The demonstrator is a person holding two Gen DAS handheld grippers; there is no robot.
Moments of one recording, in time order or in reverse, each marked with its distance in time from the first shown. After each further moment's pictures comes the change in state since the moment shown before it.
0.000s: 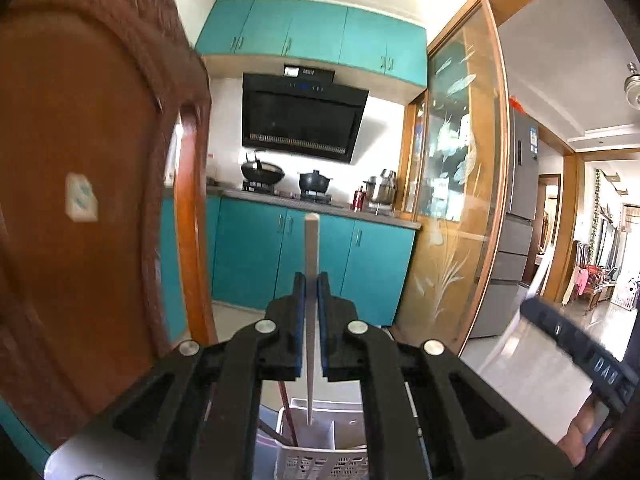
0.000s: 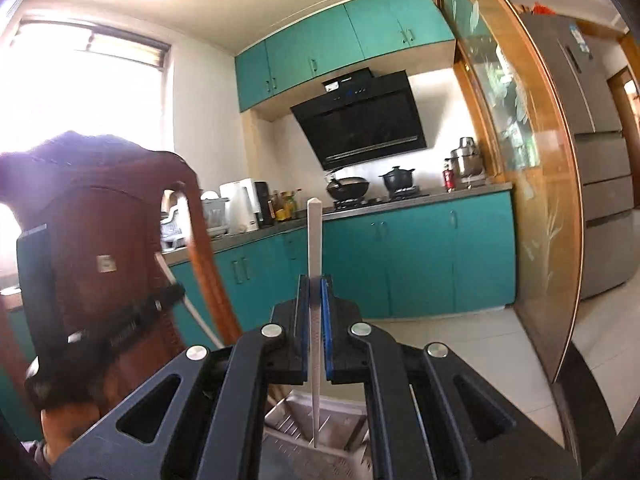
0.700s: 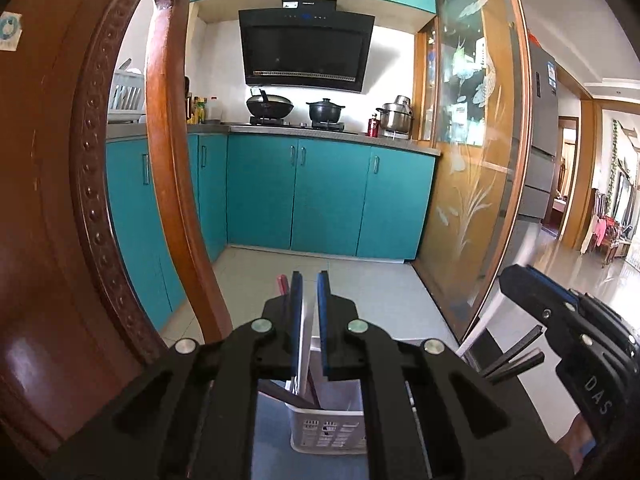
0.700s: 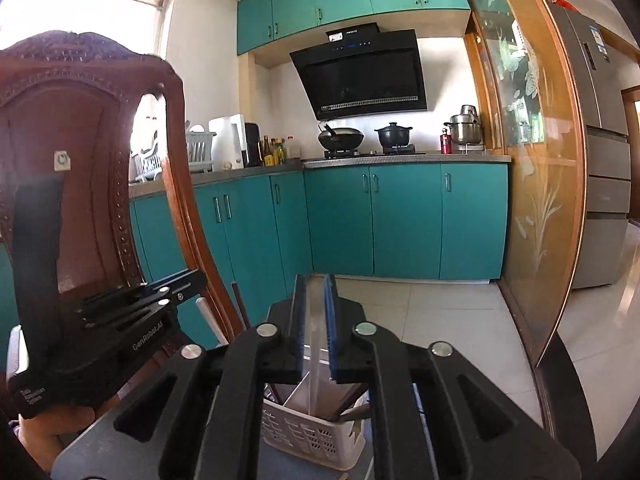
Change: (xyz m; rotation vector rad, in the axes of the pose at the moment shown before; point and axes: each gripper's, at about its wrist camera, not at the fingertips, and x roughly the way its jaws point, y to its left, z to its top) left arm 0.067 0.005 -0.057 0.077 0.216 0.063; right arm 0.052 0.002 -0.064 -0.080 0.164 -0.040
